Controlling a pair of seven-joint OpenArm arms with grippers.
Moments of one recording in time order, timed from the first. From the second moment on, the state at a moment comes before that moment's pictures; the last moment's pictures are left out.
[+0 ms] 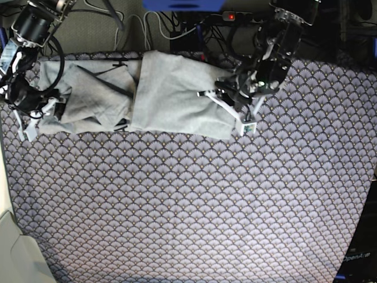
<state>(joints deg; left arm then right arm) 6.5 -11.3 20.1 98.7 -26.4 24.0 58.0 0.2 14.2 38.0 79.5 24.2 39.7 -70.7</state>
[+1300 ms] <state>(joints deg) 6.9 -11.7 20.0 101.2 -26.4 24.7 58.5 -3.4 13.2 38.3 84.8 24.3 39.7 -74.0</state>
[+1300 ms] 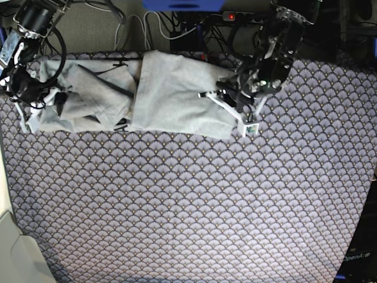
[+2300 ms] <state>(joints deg) 8.9 -11.7 8.1 99.1 -26.4 24.4 58.2 -6.6 12.7 37.7 93.8 37.6 39.9 -78.6</state>
